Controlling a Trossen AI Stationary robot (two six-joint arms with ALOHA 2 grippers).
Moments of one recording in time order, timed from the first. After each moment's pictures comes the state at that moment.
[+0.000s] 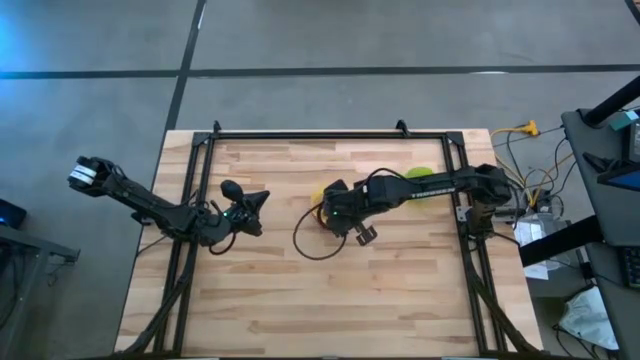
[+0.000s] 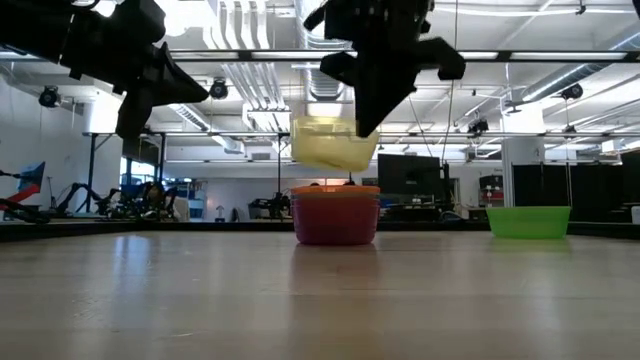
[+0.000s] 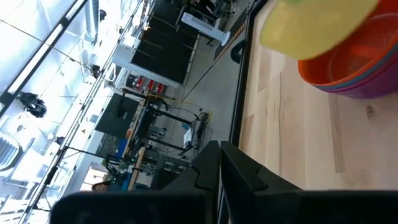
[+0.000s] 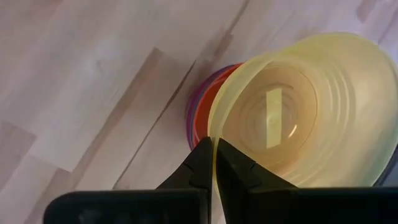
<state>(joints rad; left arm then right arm) -0.37 0.96 0.35 0.36 -1.11 0.82 0.05 1.85 1.58 -0.96 0.13 -0.62</state>
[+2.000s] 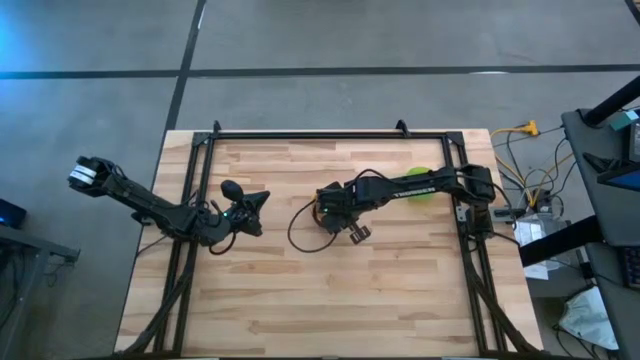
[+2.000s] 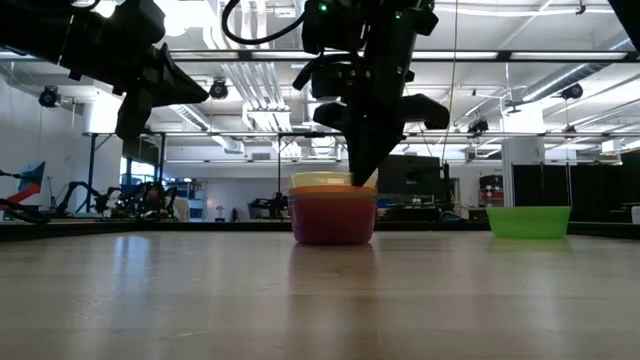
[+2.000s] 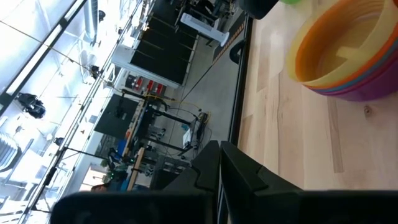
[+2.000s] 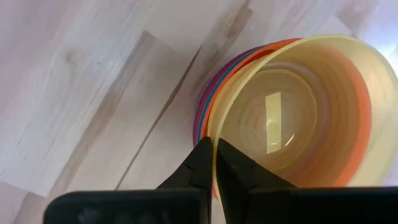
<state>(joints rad) -0.37 0.96 0.35 0.36 -1.10 0.82 -0.01 1.96 1.53 -0.87 0.07 -0.62</state>
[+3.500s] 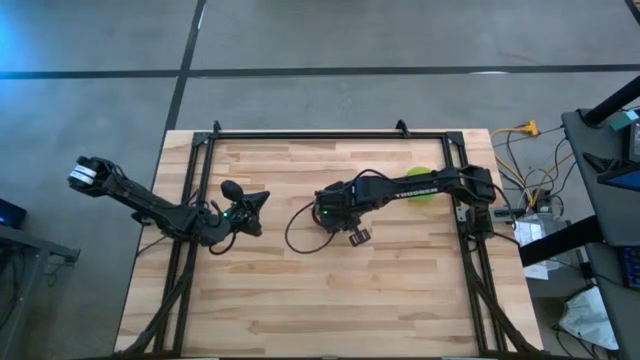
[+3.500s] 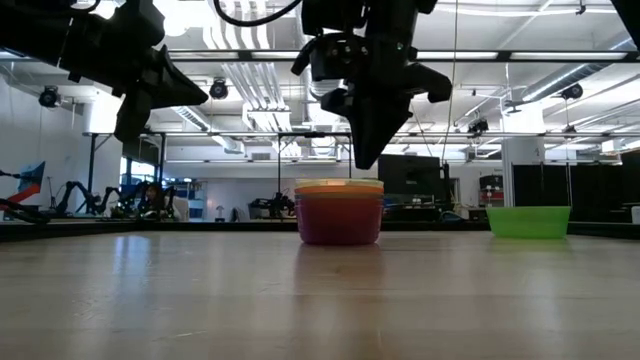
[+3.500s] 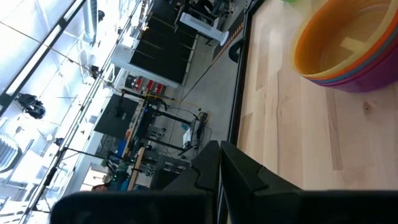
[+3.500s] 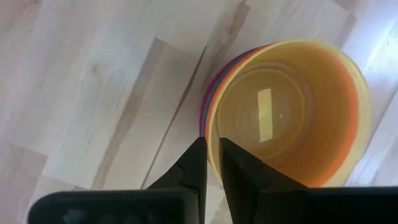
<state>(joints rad) -0.37 0.96 0.34 0.36 -1.10 0.82 0.02 1.96 1.62 -1.00 0.07 -0.47</state>
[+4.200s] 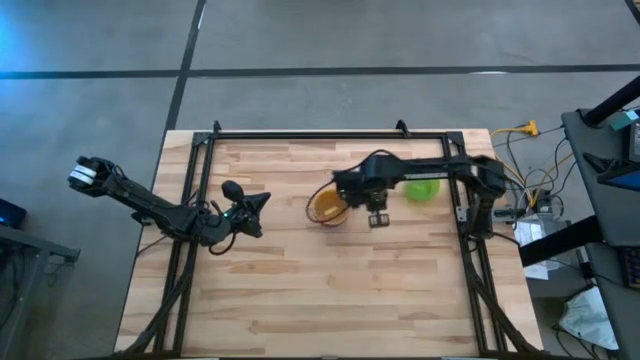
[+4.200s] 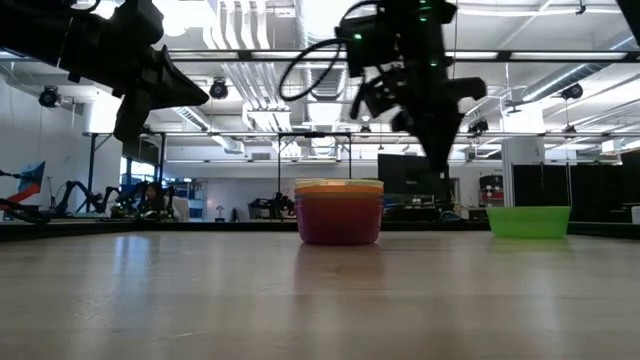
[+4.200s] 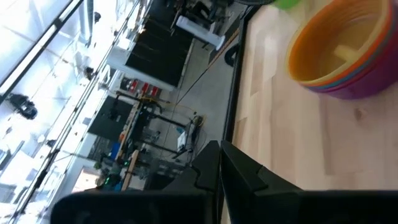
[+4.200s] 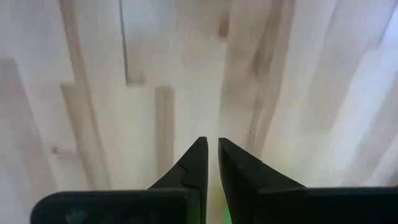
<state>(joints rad) -0.36 0.96 0.34 0.36 -1.08 0.79 -0.12 1.87 1.51 -1.29 0.08 -0.21</state>
